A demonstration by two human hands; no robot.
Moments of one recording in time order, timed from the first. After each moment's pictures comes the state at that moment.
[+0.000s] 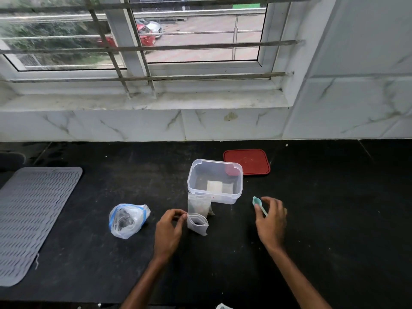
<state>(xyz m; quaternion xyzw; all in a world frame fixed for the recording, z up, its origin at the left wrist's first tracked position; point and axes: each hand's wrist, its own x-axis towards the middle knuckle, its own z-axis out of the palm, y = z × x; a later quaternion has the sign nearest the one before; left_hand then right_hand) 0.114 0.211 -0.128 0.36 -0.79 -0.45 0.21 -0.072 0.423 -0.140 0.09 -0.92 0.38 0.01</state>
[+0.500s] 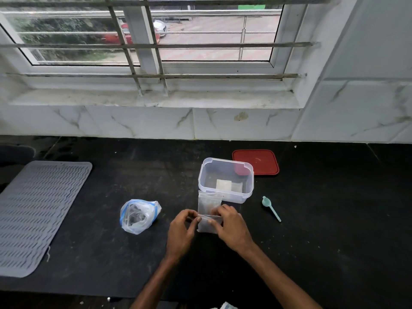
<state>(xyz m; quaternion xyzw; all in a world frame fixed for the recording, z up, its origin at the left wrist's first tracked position) 0.122 0.214 -0.133 0.32 -0.79 -0.48 0.20 -0.001 0.338 -0.120 0.40 -0.86 0.28 -0.16</state>
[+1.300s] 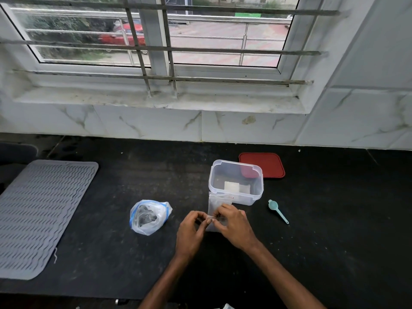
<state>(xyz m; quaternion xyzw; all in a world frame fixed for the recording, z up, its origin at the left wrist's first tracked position) 0.132 0.200 -0.138 0.30 -0.79 -0.50 0.20 0.012 0.314 -0.104 0.43 -0.84 0.29 -0.17</state>
